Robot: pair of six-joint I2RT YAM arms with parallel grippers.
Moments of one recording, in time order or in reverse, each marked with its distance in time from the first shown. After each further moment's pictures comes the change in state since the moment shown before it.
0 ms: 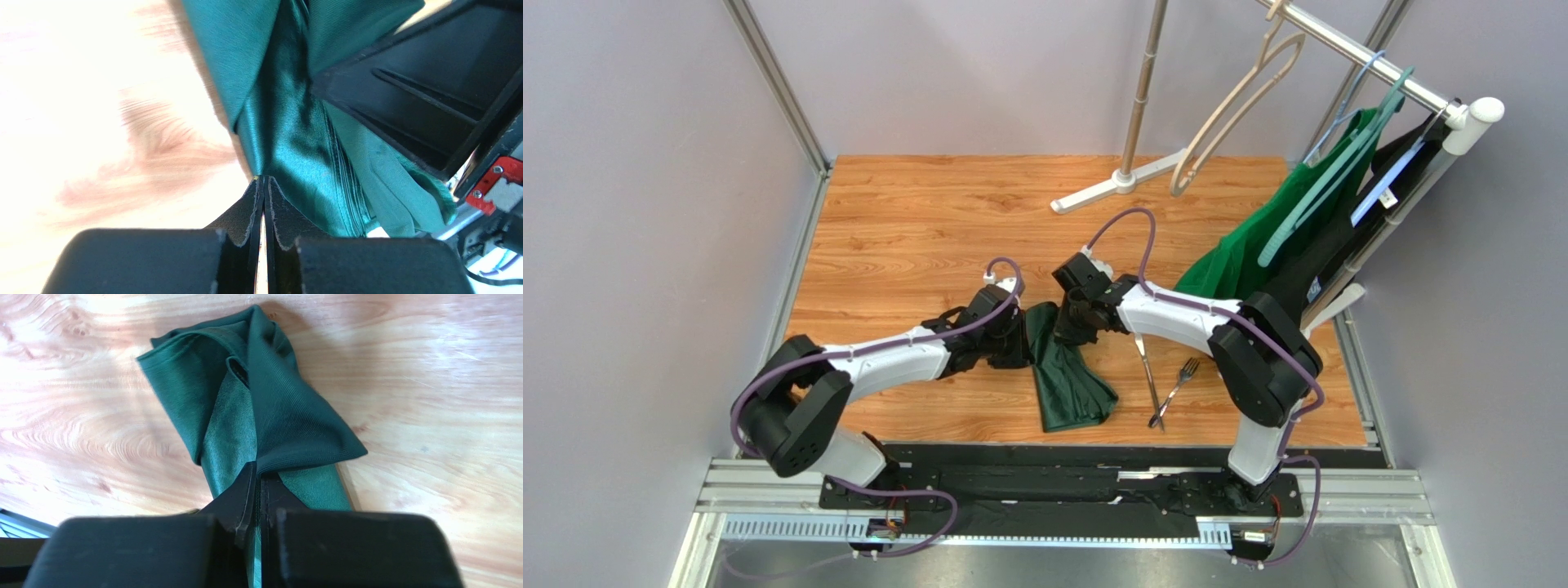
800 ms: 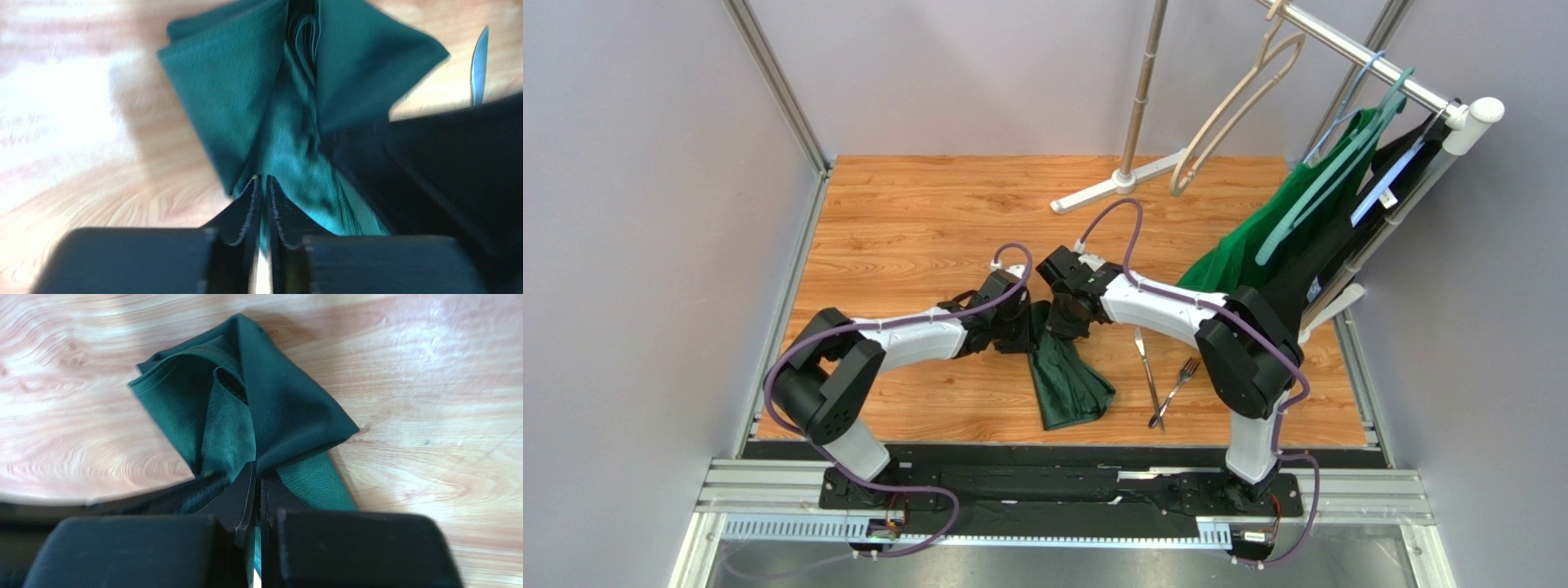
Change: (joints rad) left arm 0.043 0.159 0.126 -0.002 0.001 0.026; right arm 0.026 0.064 0.148 -0.158 0.093 0.052
